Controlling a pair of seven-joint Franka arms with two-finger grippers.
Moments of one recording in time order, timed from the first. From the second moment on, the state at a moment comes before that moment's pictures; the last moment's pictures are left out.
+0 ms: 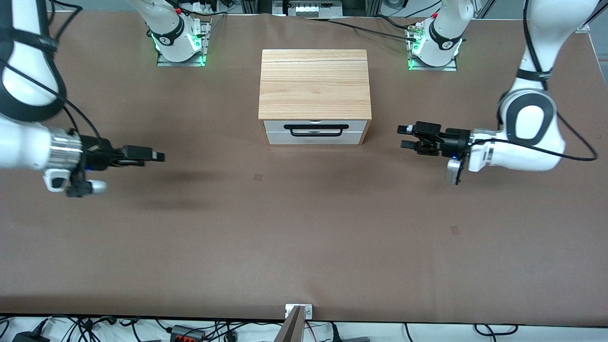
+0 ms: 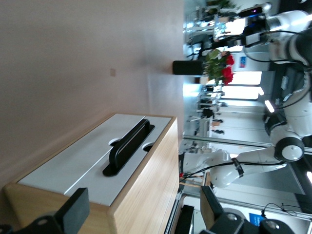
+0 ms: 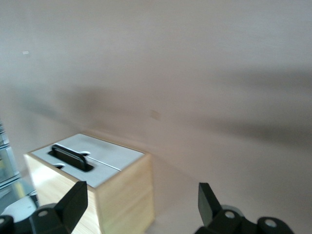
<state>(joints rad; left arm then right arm) 0.10 0.33 -0.14 -2.01 -1.18 1.65 0.76 0.03 0.38 0.00 -1.57 0.65 1.70 -0.20</state>
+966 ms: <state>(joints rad) 0.05 0.60 -0.34 -2.13 -1.61 1.87 1.17 0.29 0.65 0.01 -1.70 1.38 1.84 -0.75</state>
